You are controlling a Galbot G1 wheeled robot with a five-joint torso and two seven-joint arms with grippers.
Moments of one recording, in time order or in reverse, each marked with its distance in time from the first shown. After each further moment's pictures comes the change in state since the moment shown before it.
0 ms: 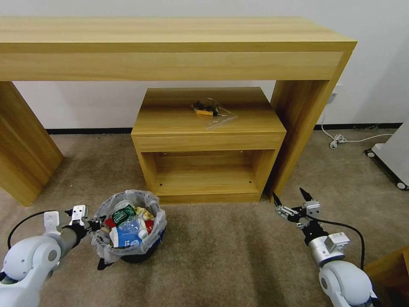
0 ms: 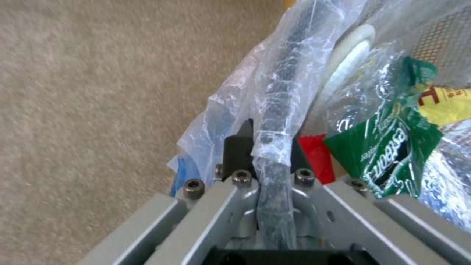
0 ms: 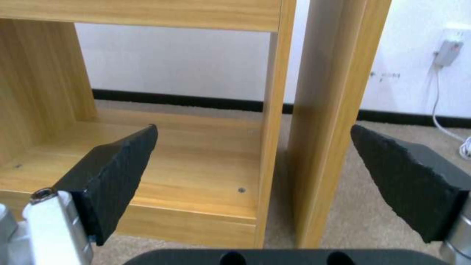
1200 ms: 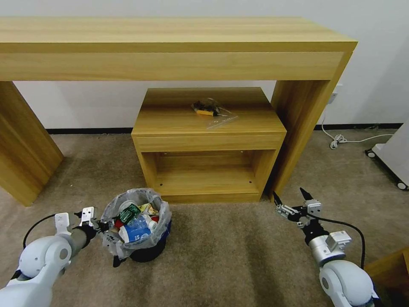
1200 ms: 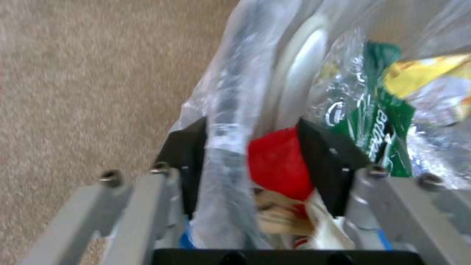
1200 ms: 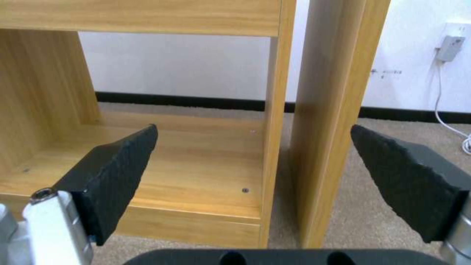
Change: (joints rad) left arm -0.016 -0.008 0.039 0.000 -0.053 0.005 -0.019; right arm -0.016 -0.008 0.005 0.033 0.027 -0.022 0.010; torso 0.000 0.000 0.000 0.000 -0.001
